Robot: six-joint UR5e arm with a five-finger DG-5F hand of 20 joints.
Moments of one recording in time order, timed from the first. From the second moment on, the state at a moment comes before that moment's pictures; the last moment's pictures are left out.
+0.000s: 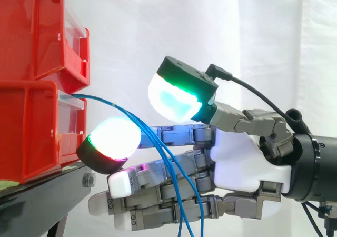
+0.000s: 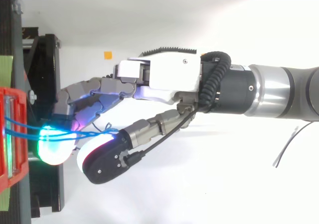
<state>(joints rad) 0.12 -2.38 -1.21 -2.55 -1.43 -0.03</state>
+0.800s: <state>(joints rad) 0.12 -2.39 -1.18 -2.60 -1.45 -0.05</state>
